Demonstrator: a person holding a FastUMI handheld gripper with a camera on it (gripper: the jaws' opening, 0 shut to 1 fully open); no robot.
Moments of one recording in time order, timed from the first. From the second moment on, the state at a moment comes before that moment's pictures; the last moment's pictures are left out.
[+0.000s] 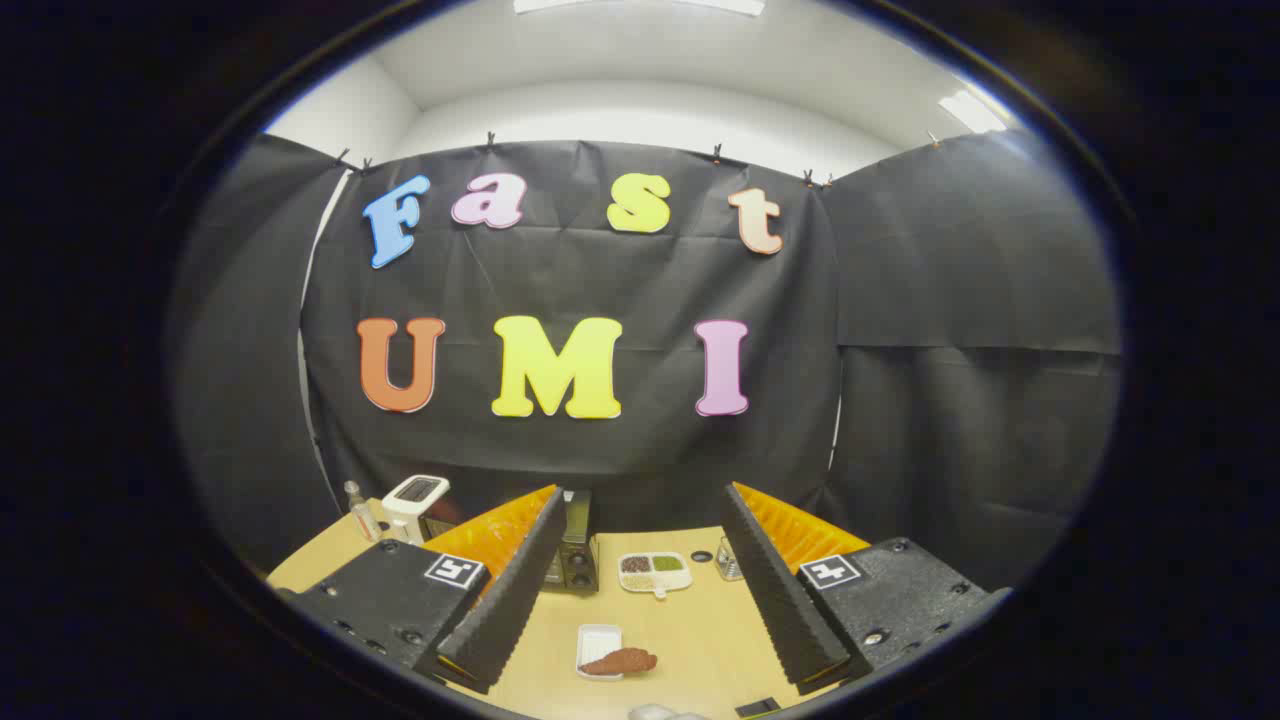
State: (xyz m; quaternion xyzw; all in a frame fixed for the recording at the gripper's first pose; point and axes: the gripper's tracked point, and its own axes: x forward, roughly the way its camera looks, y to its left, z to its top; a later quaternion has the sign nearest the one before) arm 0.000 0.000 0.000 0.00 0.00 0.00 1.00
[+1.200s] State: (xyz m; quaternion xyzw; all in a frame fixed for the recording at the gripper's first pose) arm 0.115 0.118 -0.061 0.03 0.03 0.03 1.00
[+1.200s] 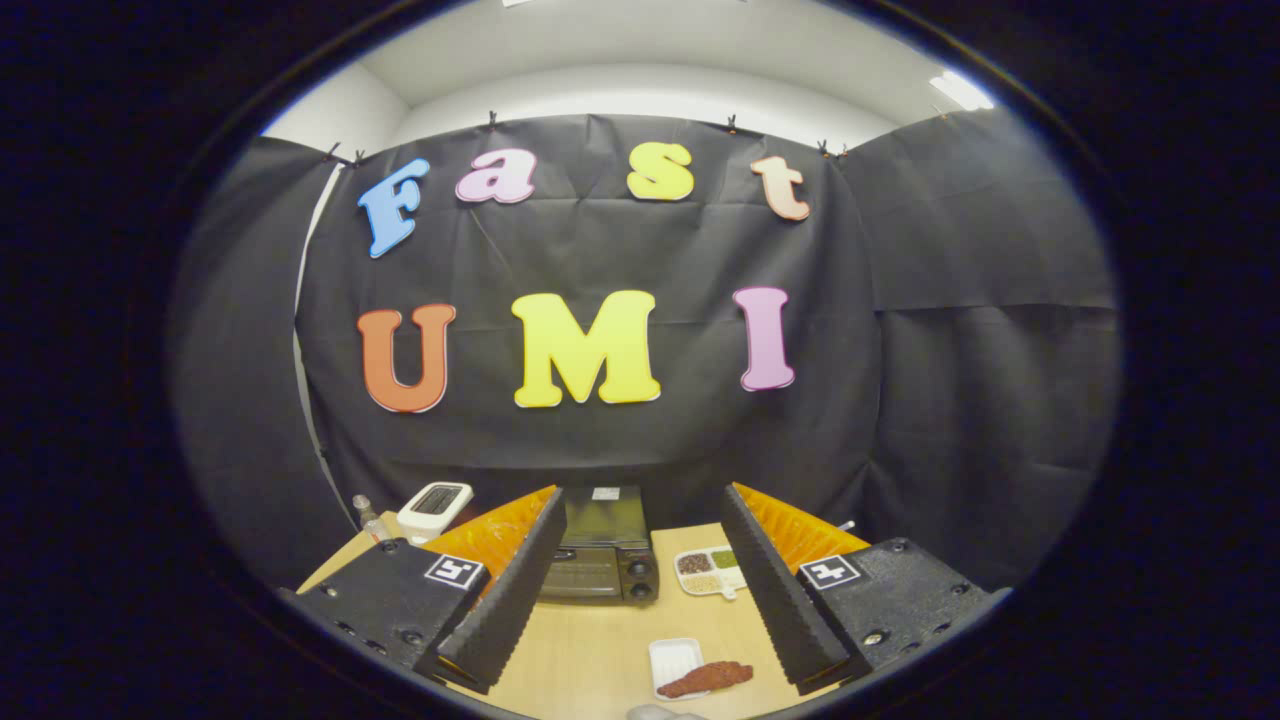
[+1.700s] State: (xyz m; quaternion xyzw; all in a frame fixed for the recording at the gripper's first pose) arm 0.265 0.246 -0.185 0.03 0.12 0.08 0.99
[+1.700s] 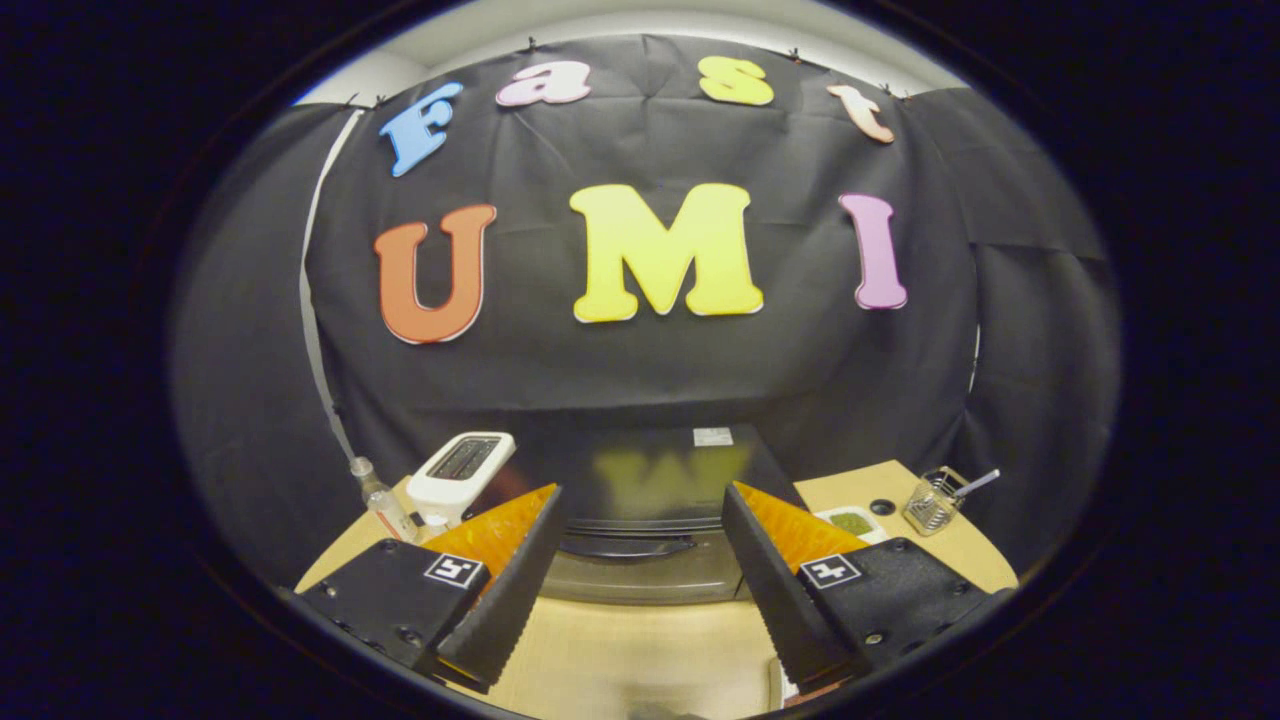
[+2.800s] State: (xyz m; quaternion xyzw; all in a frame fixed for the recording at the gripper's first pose) arm 0.237 0.258 -0.279 -0.02 0.19 0.06 0.98
